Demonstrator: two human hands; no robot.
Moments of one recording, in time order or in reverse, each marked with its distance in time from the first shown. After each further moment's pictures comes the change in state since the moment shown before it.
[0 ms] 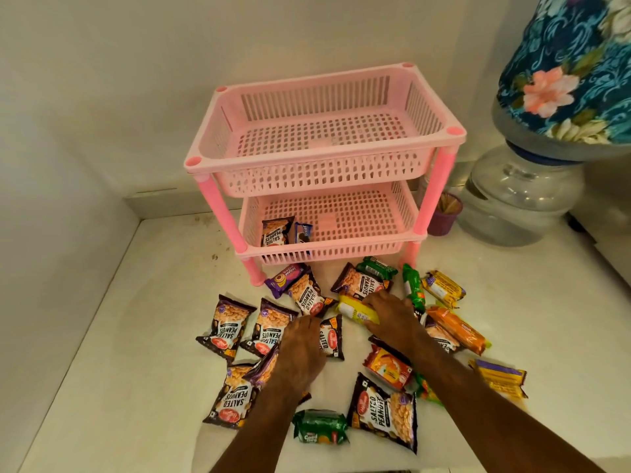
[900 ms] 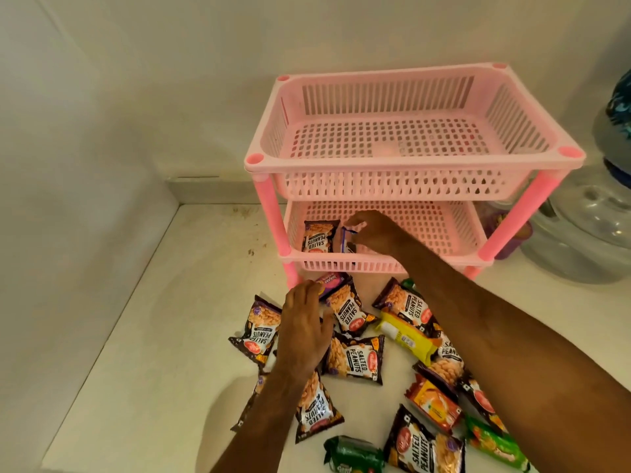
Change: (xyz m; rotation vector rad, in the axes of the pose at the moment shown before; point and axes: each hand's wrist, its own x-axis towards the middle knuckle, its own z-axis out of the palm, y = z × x) left_hand 0.023 -0.044 -0.072 -0.228 0.463 -0.072; right_hand 0.189 -0.115 -0.115 0.412 -0.038 -0.099
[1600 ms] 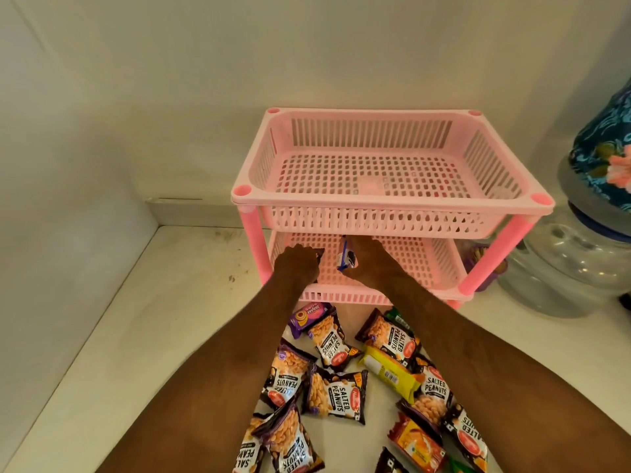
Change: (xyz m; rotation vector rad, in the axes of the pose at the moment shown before) left_hand 0.199 0.016 -0.004 0.389 -0.497 -0.089; right_hand -0.006 0.008 -0.006 -0.288 0.114 -0.061
